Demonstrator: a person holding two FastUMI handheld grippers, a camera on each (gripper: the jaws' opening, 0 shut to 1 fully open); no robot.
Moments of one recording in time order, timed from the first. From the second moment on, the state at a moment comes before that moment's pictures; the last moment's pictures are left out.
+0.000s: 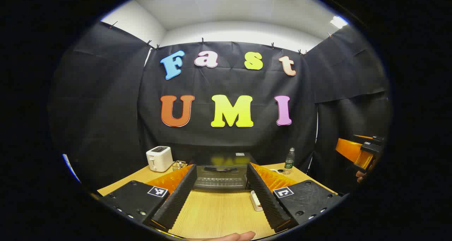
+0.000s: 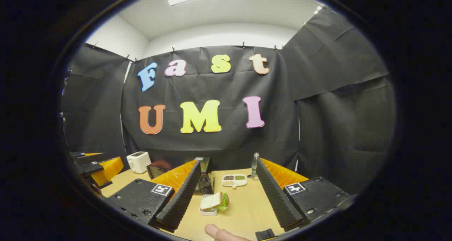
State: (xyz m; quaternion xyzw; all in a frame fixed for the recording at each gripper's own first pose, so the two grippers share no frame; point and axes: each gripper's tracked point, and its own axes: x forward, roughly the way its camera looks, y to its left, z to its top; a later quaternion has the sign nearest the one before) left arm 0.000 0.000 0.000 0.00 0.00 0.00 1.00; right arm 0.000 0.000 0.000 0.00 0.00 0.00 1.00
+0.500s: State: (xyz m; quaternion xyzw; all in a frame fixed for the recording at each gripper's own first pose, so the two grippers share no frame) left arm 0.008 -0.003 -0.004 0.01 -0.01 -0.01 1.00; right arm -0.001 -0.003 -0.003 0.00 0.00 0.01 1.00
